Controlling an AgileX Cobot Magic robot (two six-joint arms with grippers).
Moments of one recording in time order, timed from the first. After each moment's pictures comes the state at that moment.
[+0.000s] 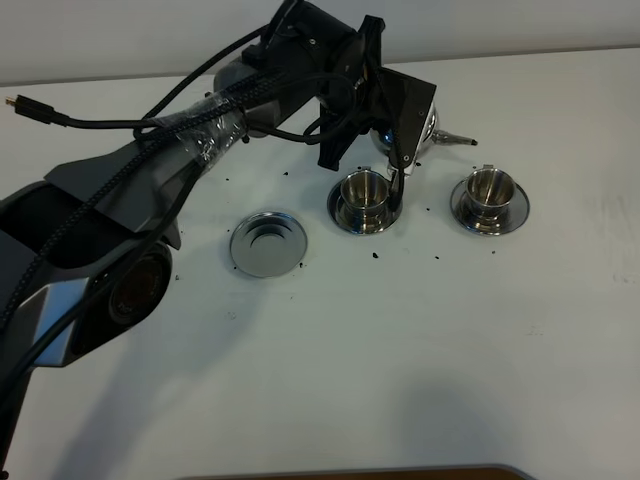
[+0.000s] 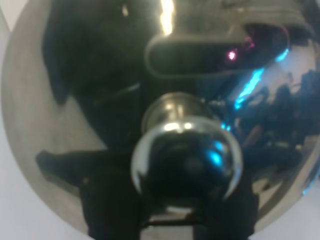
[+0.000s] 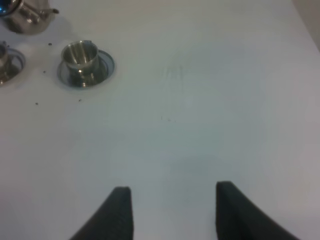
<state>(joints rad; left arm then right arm) -0.60 2.47 -2.20 0.26 0.71 1.30 0.09 -0.01 -0.52 0.02 1.12 -0.02</state>
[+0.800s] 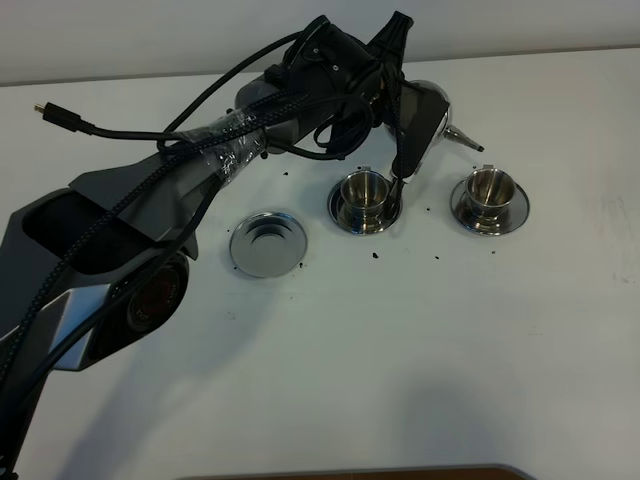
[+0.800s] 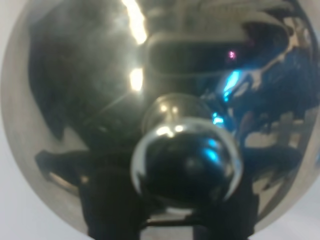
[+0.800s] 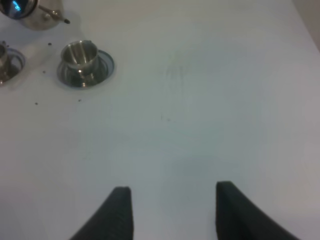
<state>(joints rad) -0.63 2.50 -2.20 0.38 0.54 1.37 0.09 -0.01 -0.52 0.02 1.12 -0.02</state>
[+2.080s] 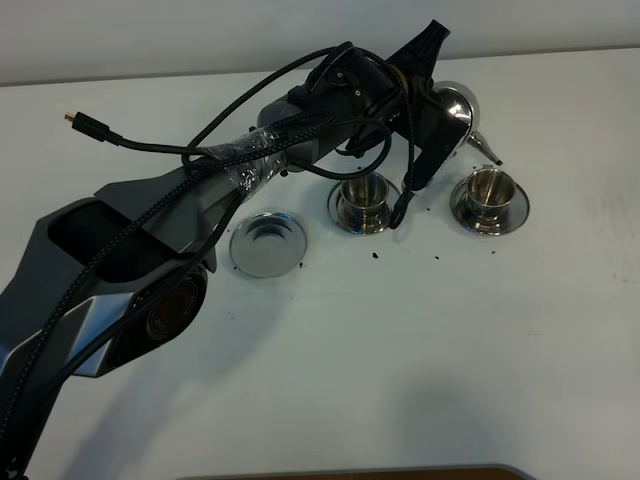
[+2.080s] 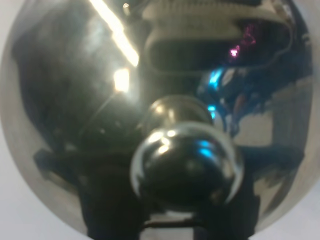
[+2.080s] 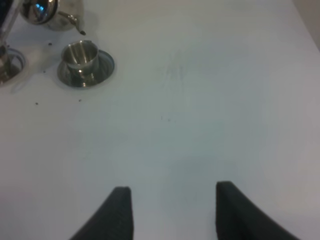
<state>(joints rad) -0.66 2.54 -2.20 0.44 0.40 1.44 0.09 -0.01 -0.52 0.02 1.12 -0.02</state>
